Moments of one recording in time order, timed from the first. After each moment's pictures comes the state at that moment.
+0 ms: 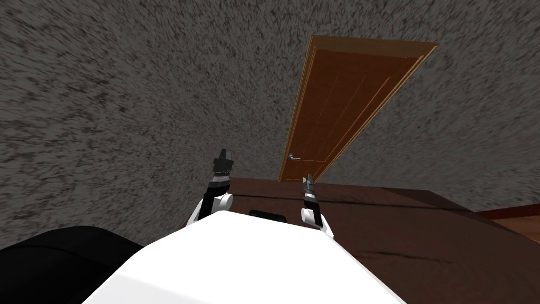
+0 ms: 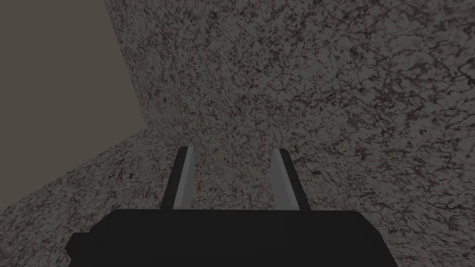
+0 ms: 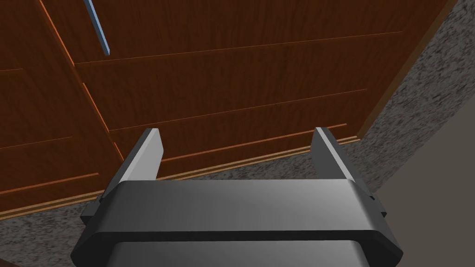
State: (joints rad) arm 0.17 -0.12 -0.05 -1.35 -0.11 -0.68 -0.03
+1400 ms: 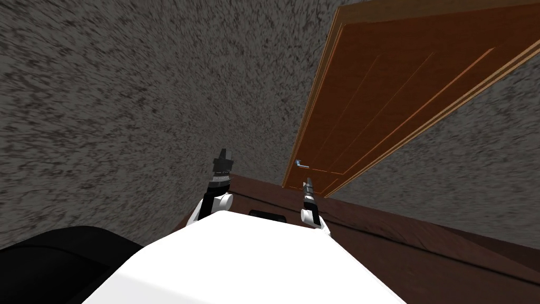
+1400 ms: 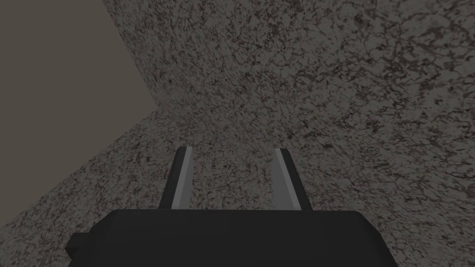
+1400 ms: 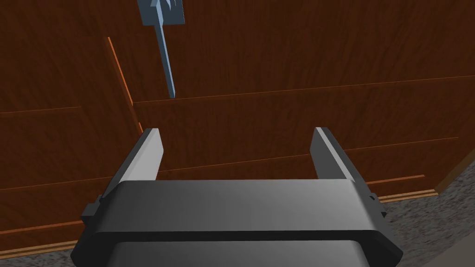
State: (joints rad) arm 0.05 -0.14 -0.09 -1.01 -0.16 -0.73 -0.01
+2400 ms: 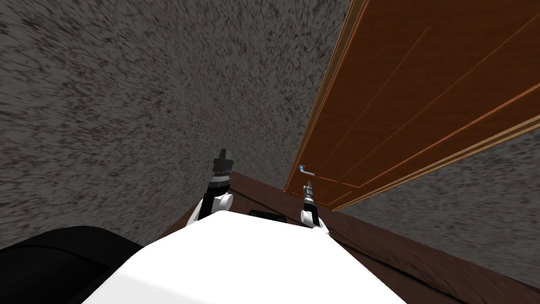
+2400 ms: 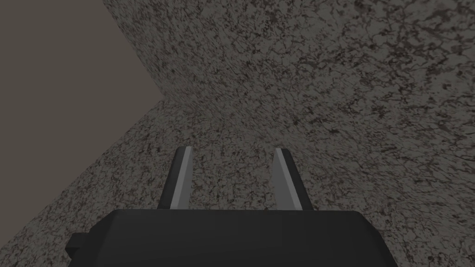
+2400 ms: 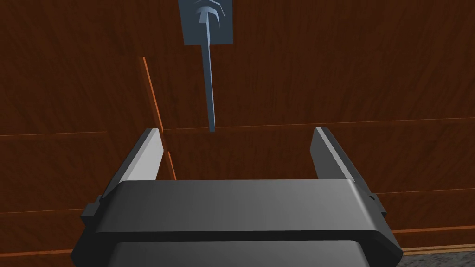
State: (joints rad) arm -0.04 -0.15 -0.11 -0.78 -0.20 -0.77 0.00
